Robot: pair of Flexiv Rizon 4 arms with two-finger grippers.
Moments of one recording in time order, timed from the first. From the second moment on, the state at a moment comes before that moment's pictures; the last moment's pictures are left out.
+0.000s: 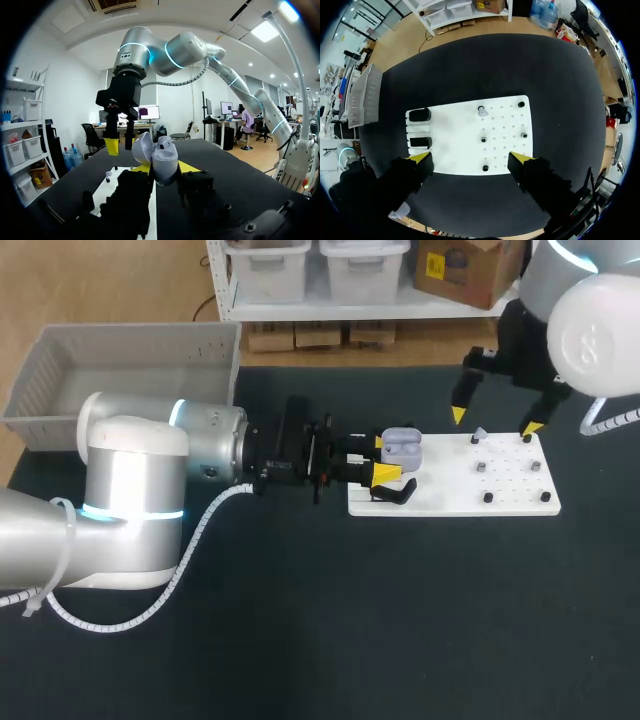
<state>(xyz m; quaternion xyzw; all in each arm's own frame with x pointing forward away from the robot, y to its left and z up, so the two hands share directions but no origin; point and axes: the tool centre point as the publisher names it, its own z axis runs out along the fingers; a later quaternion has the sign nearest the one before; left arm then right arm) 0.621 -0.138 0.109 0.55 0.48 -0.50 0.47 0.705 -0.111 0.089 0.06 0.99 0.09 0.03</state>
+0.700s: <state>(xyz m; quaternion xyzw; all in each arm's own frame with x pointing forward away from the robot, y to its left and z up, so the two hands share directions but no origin) 0.621 -0.138 0.110 0.55 0.48 -0.50 0.47 0.737 -0.118 0.056 0.05 0.99 0.07 0.08</state>
